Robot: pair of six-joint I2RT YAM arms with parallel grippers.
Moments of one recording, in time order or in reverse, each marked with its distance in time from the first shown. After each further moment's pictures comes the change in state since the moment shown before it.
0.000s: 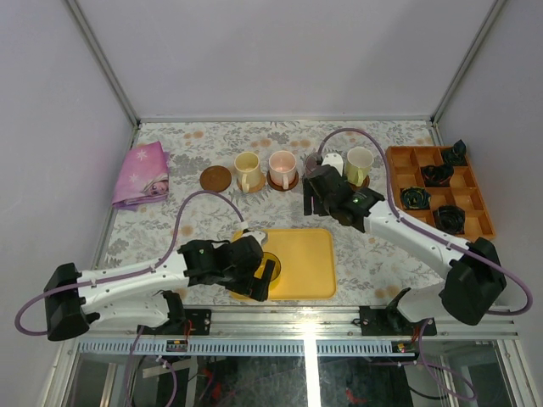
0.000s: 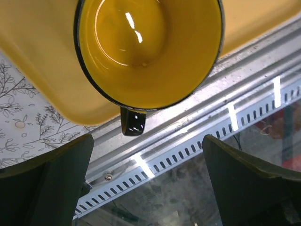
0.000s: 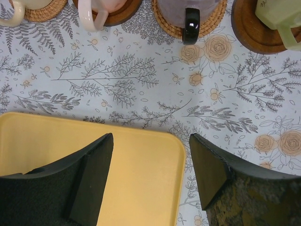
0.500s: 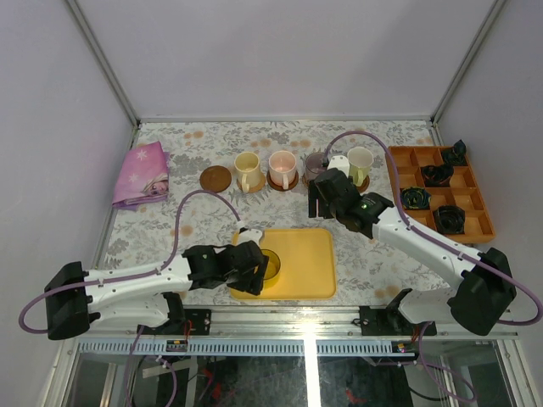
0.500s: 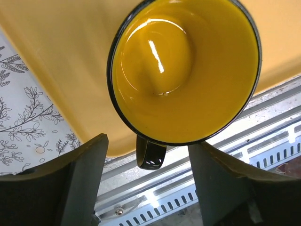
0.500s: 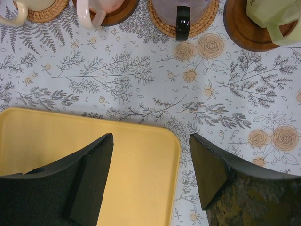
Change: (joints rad) left arm -0.015 0.028 -0.087 0.123 -0.181 -0.018; right arm 0.000 -0.096 -0.058 -0.002 0.007 -0.004
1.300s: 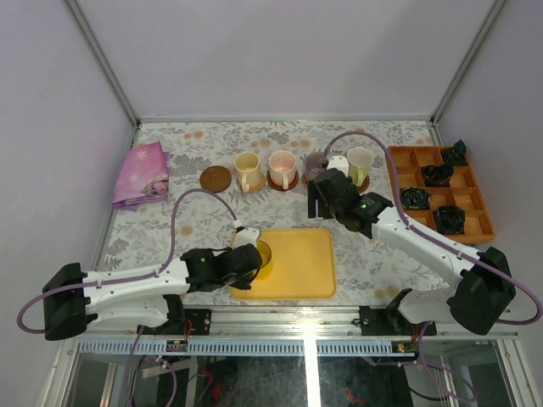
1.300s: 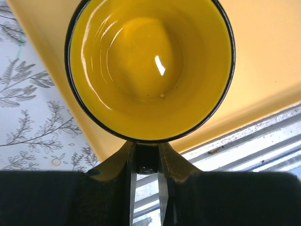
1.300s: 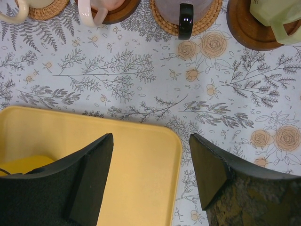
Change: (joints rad) left arm -0.017 -0.026 -0.059 0.070 -0.107 0.001; right arm 0.000 0.006 -0.001 0.000 -0.011 0.001
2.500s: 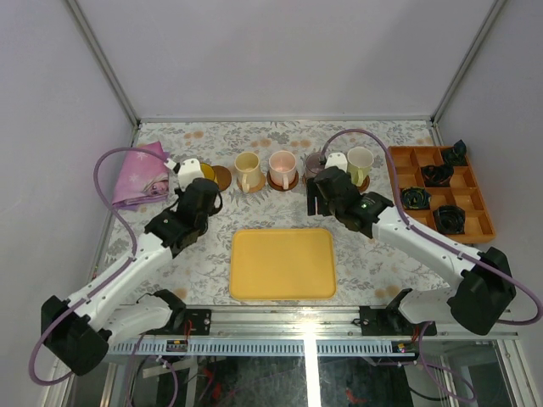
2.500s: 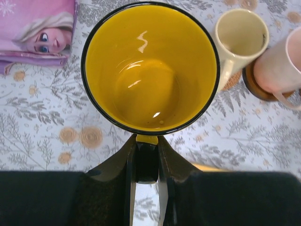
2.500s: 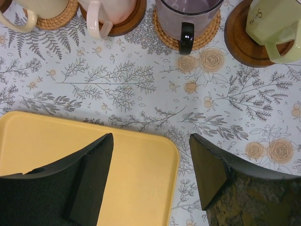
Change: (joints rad) left arm 0.562 -0.079 0.212 0.103 -0.400 0.231; right arm 0.000 -0.010 0.003 0.041 0.012 -0.053
